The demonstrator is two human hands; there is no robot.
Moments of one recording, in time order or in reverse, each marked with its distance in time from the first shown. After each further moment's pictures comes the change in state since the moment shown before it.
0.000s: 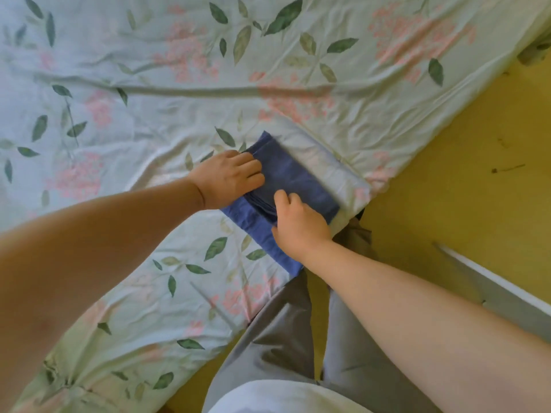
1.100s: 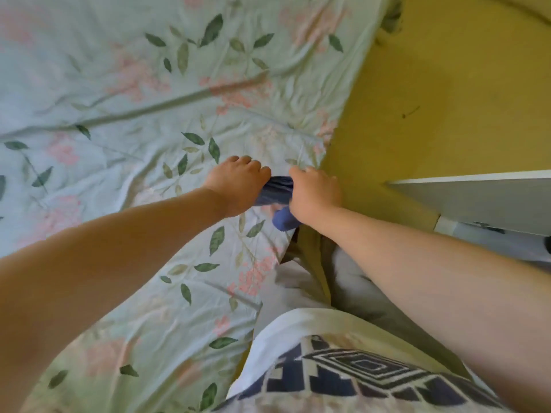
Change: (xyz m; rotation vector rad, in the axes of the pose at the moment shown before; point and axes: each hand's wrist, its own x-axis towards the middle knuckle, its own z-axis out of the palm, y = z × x) left_hand -0.015 0.088 -0.069 -0.061 -0.295 -0.058; right_hand -0.099 -0.048 -0.025 -0.025 0.192 0.486
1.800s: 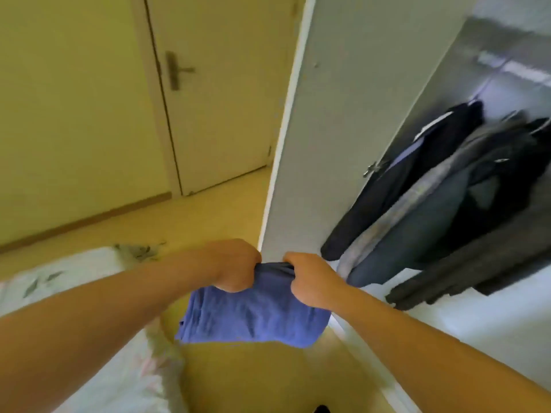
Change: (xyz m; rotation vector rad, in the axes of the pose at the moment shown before) left_hand 0.082 0.368 -0.385 0.390 -0.153 0.691; right_hand -0.333 0.256 -0.198 0.624 0.552 0.635
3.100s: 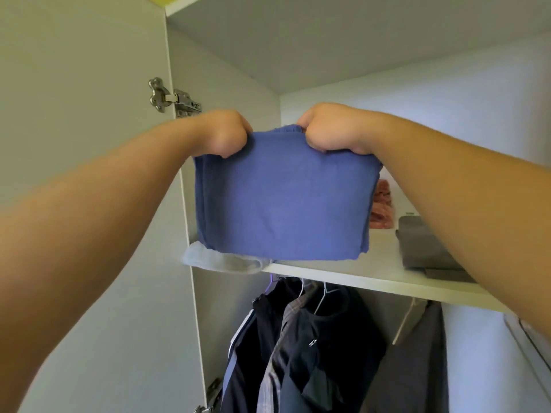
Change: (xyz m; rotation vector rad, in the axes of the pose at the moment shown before) left_hand 0.103 0.373 -0.605 0.063 1.023 0.333; right_hand -0.157 0.159 -0.672 -0.174 0.964 0.144
